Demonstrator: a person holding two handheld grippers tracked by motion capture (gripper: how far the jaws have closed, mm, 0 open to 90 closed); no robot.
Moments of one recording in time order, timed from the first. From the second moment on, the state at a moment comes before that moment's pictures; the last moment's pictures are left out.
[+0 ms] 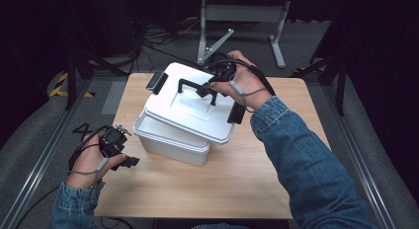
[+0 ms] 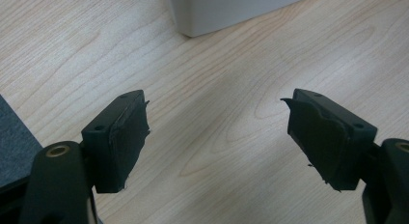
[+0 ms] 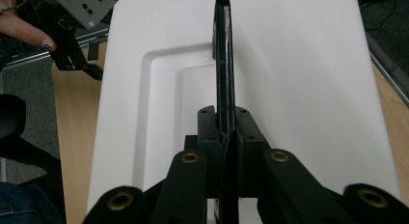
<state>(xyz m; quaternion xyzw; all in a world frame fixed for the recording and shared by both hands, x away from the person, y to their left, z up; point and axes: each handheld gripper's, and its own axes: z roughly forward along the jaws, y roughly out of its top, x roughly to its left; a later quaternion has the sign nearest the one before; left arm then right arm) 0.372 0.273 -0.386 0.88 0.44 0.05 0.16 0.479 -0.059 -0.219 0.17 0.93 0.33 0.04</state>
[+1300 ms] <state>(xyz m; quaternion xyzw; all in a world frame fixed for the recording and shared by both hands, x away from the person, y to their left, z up) 0.374 0.279 -0.390 0.88 0.44 0.05 0.17 0.498 -0.232 -0.218 0.30 0.90 0.31 0.09</state>
